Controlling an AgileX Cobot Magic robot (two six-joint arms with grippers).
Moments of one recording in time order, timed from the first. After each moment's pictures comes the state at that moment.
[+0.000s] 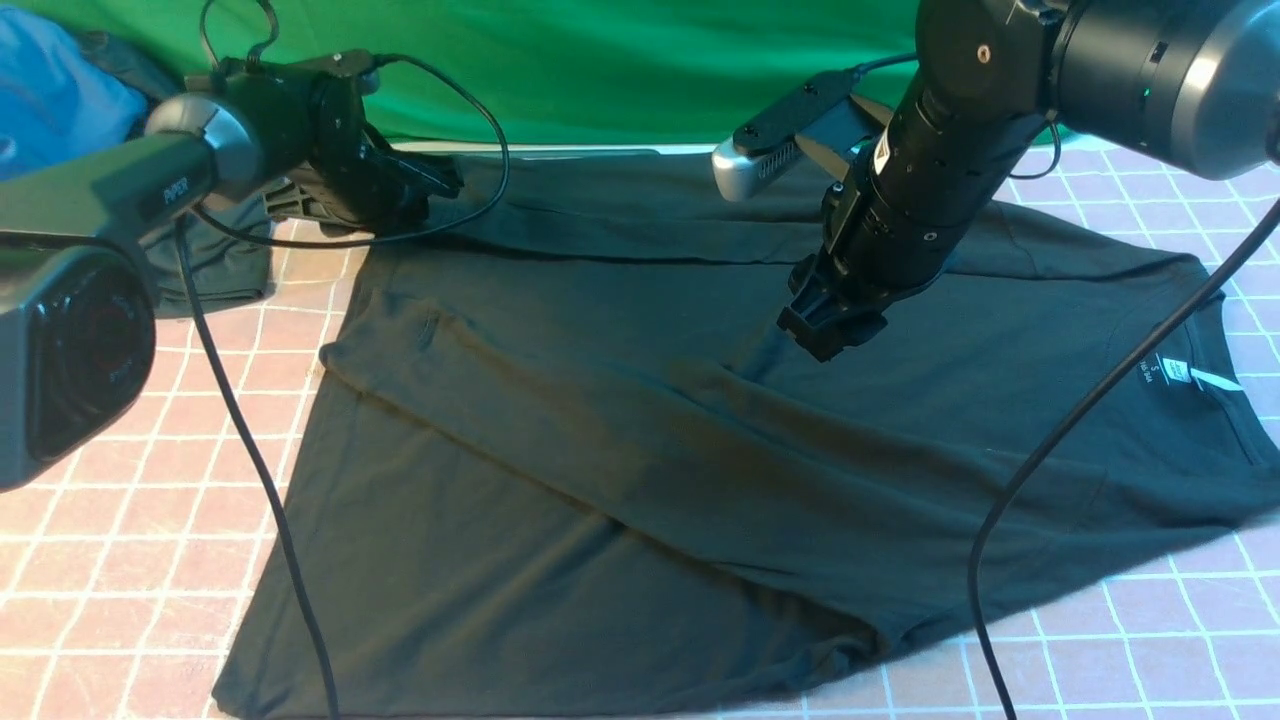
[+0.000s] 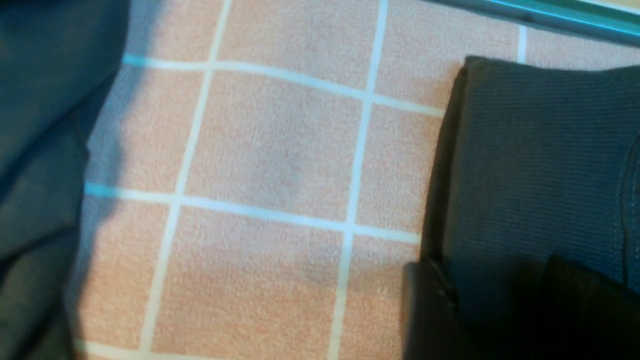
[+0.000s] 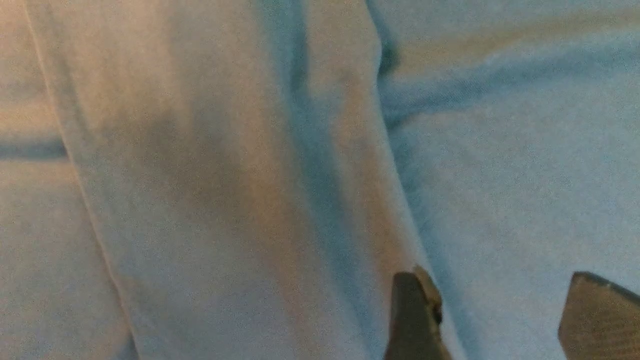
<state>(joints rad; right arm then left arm) 0.47 1.93 -1.65 0.01 1.02 -0.23 -0.05 2.39 -1.97 0.13 0.55 -0.30</state>
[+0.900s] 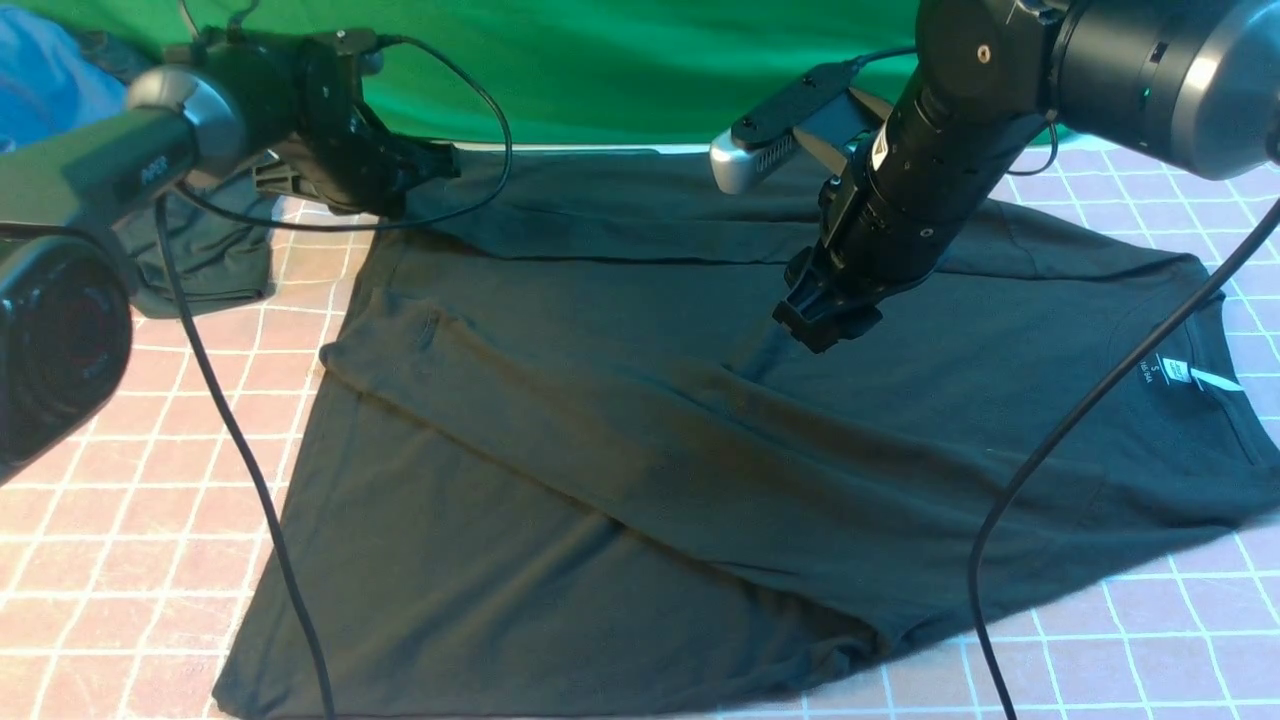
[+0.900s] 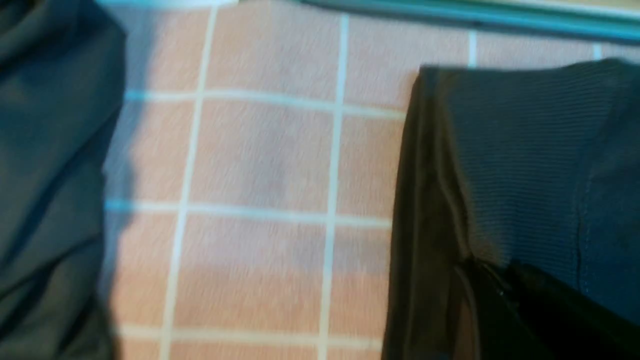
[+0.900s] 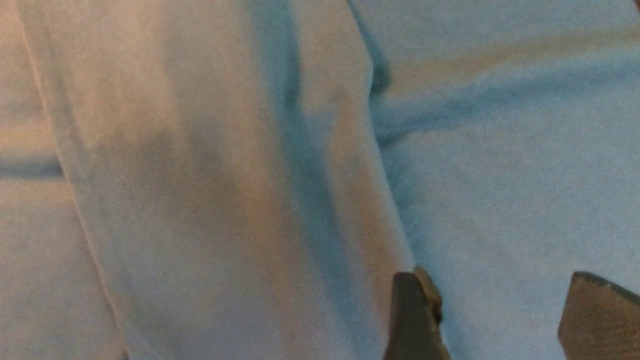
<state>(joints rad) 0.47 1.93 -1.65 0.01 0.99 -0.23 -0.05 2.32 -1.97 0.11 0.64 -0.22</state>
